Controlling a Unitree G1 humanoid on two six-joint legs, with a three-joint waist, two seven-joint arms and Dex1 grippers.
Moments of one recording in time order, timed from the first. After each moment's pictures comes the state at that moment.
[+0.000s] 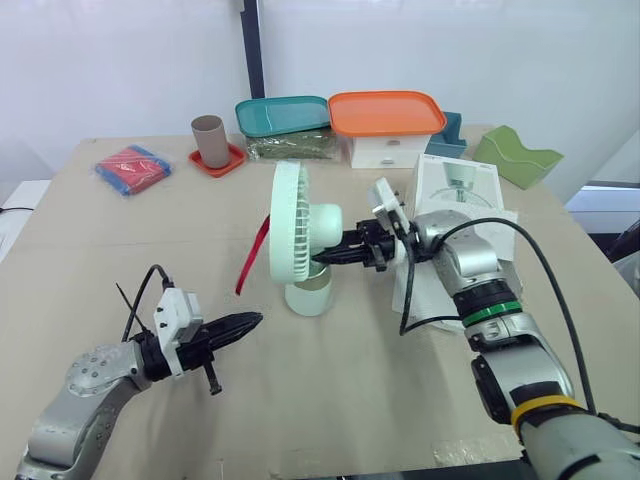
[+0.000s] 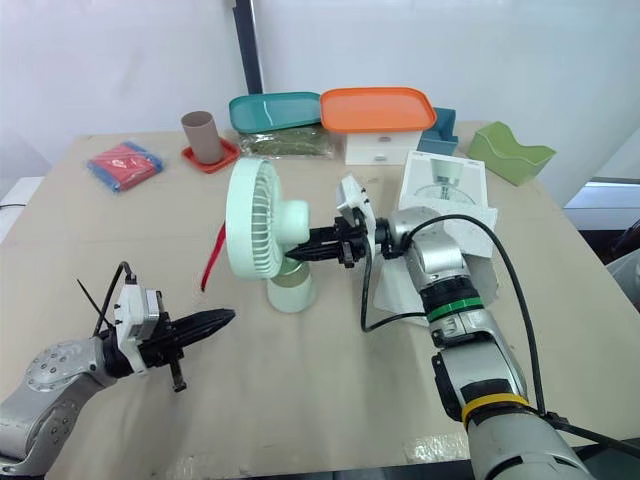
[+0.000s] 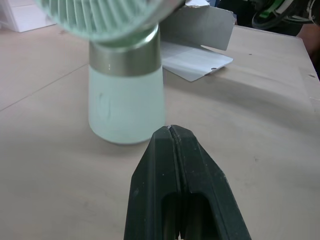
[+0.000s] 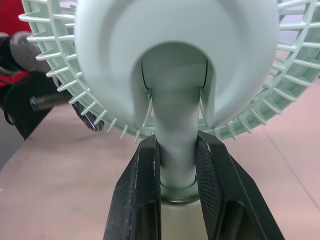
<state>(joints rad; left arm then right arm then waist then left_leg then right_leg) 0.11 0.59 0.08 -0.44 -0.55 0.25 -0.92 -0.91 -0.39 0.18 0.59 0.35 0.16 1.50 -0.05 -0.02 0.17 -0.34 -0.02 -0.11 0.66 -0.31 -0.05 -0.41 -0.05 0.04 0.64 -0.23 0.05</state>
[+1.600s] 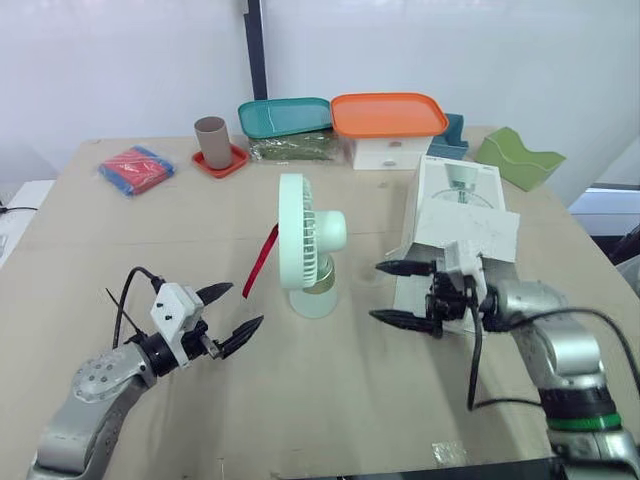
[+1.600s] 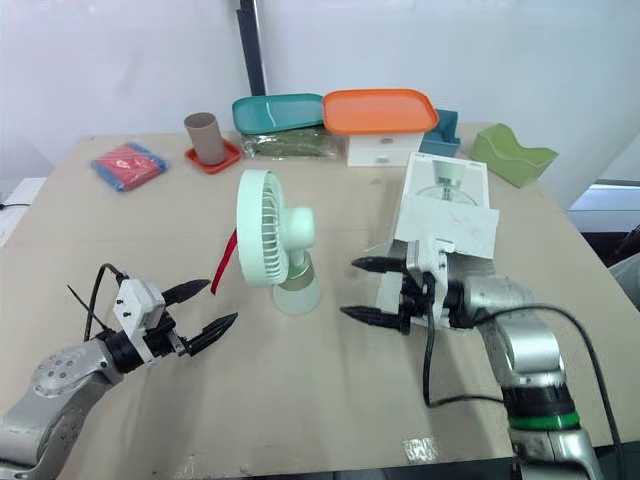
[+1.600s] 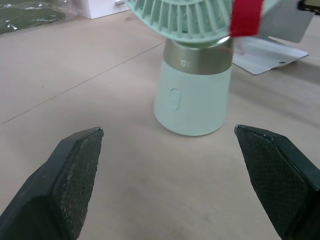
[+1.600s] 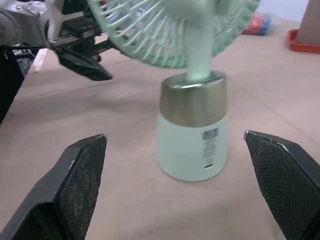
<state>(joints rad) 0.14 0.52 0.08 -0.44 -0.42 0.26 -0.68 -0.23 -0.59 -0.07 -0.15 0.46 0.31 1.21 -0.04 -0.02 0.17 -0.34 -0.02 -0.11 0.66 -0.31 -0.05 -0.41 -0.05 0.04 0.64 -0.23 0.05</state>
